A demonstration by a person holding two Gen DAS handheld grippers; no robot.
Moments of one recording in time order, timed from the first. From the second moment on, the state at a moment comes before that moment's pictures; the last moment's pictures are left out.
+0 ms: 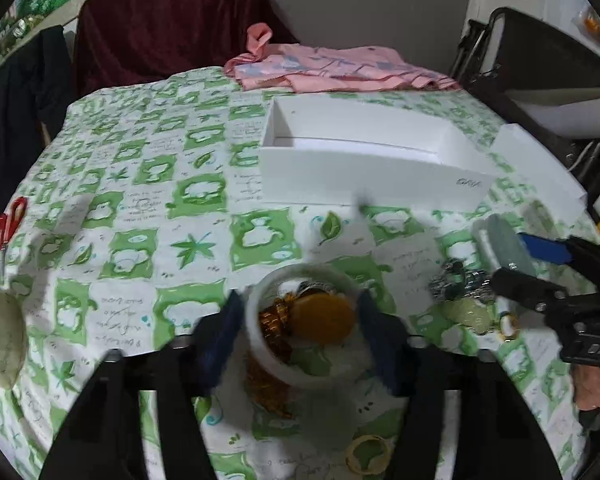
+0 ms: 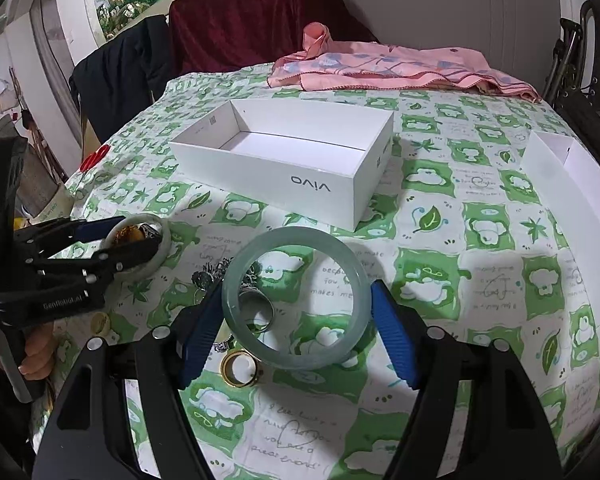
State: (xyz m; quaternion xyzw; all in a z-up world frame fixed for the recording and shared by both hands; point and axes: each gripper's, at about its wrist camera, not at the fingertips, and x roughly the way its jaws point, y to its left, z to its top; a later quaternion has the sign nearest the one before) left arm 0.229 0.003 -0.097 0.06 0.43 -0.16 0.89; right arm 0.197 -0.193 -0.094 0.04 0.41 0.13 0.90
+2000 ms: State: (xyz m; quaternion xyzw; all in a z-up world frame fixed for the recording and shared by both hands) left arm 0.318 0.010 -0.064 -0.07 0.41 -0.23 0.88; right arm 0.272 -0.261 -0.064 0.21 0.37 0.13 0.90
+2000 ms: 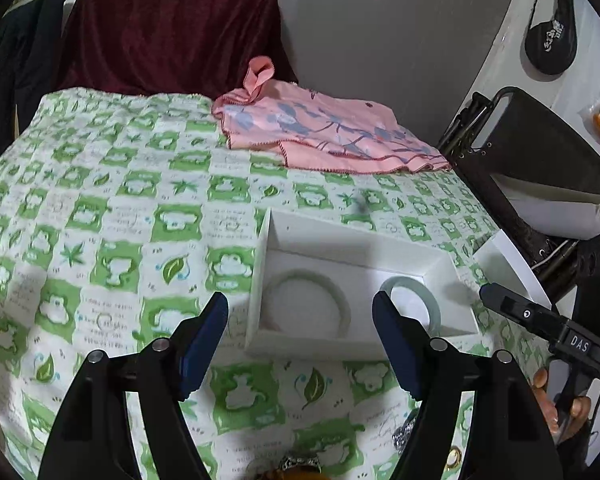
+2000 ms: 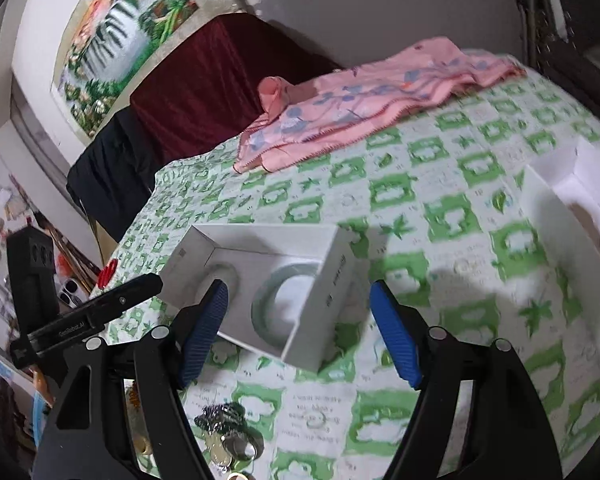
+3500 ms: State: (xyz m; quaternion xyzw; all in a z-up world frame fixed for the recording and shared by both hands) left arm 0.232 0.037 -0.086 -0.05 0.43 -0.16 0.89; right arm 0.222 -0.247 -0.081 0.20 0.37 0.10 0.90
